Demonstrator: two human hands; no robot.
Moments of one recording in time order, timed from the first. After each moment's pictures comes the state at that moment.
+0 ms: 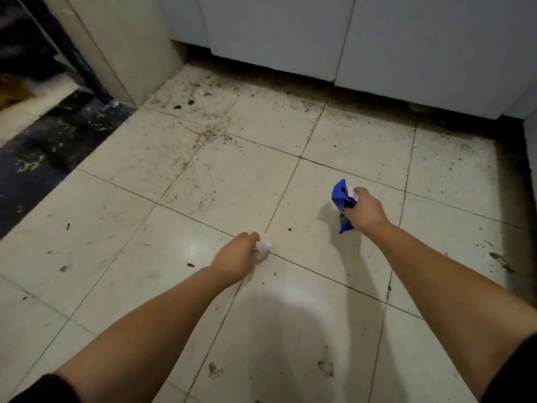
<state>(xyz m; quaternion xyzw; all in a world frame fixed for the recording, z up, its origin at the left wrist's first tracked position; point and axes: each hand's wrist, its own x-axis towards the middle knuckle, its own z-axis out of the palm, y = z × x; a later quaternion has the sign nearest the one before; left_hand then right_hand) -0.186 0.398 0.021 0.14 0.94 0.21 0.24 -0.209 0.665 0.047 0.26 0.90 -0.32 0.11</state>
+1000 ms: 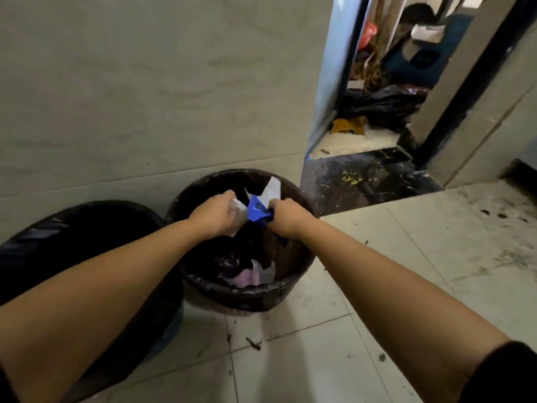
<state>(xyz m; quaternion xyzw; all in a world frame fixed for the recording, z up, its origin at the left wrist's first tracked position) -0.003 -0.237 0.174 -0.30 0.93 0.23 0.00 -0.110 -0.107 0.186 -0.39 0.87 -0.13 0.27</state>
